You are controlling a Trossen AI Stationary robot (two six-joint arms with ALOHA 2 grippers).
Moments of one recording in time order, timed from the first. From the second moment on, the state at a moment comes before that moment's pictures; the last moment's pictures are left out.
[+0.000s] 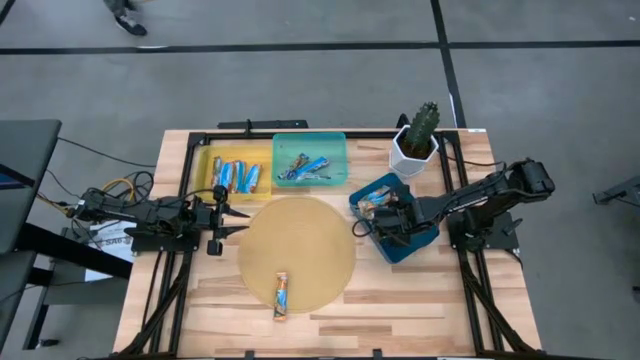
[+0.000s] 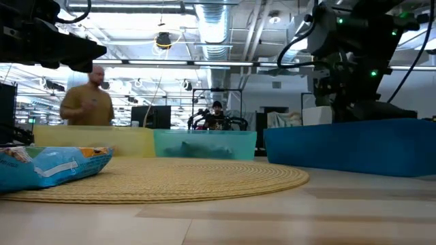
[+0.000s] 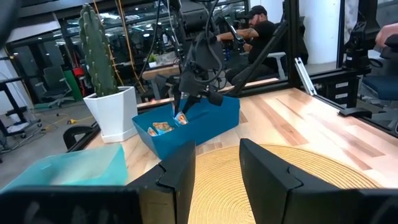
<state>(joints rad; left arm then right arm) -0.18 0.03 0.02 0.03 -0.14 0.18 0.16 1.49 0.78 -0.78 0.52 0.07</state>
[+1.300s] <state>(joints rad) -0.18 0.03 0.02 0.03 -0.14 0.17 0.43 1.51 1.12 -0.68 0.53 -0.36</state>
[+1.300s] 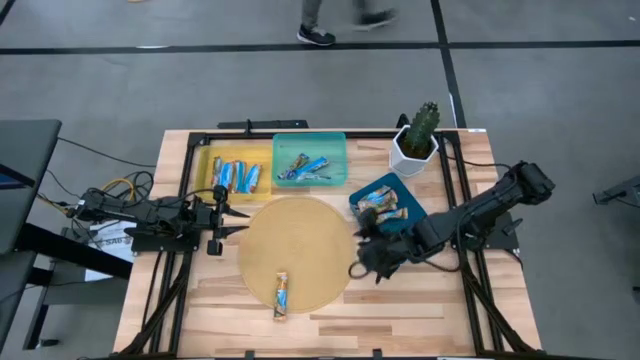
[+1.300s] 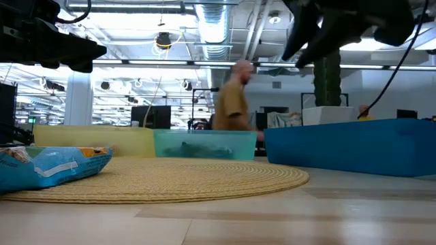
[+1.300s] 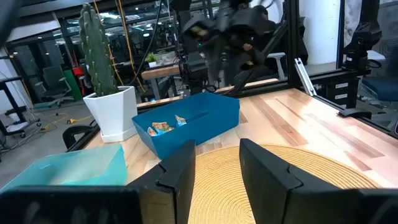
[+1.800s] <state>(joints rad) -0.18 0.03 0.02 0.03 -0.14 0.17 0.51 1.80 1.39 -0.42 0.52 -0.84</state>
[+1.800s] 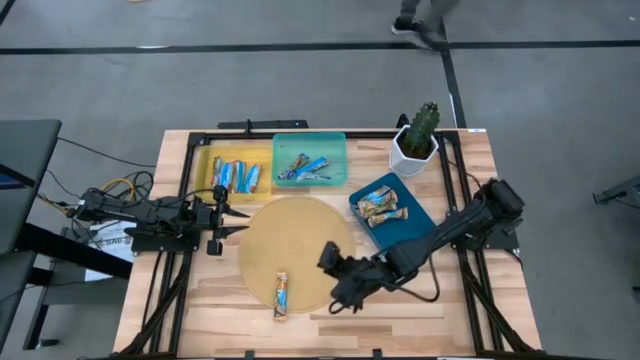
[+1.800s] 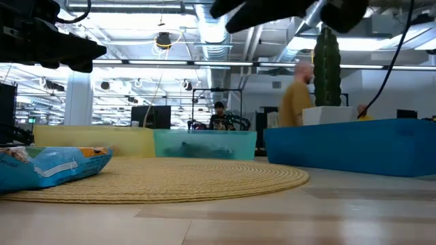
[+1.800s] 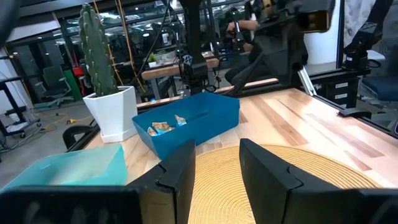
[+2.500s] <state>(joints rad) -0.18 0.03 0.02 0.03 -0.14 0.18 0.49 2.00 1.56 -0.36 0.41 -1.08</state>
